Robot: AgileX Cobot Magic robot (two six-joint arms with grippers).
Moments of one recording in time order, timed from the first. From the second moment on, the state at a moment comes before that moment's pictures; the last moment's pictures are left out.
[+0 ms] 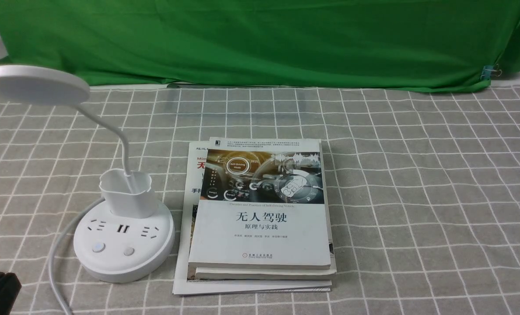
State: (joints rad) right arm -0.12 0.00 0.01 -0.15 0.23 0.11; left arm -0.14 0.00 0.01 0.02 0.23 -0.01
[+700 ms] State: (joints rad) right arm -0.12 0.00 0.01 -0.15 0.23 0.11; left arm -0.14 0.00 0.01 0.04 0.21 0.00
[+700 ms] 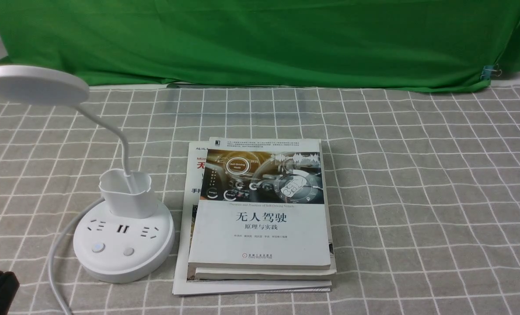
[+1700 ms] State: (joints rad) right arm -0.12 0.00 0.01 -0.15 0.23 0.11; left arm -0.14 0.20 -0.33 -0.09 0.15 -0.08
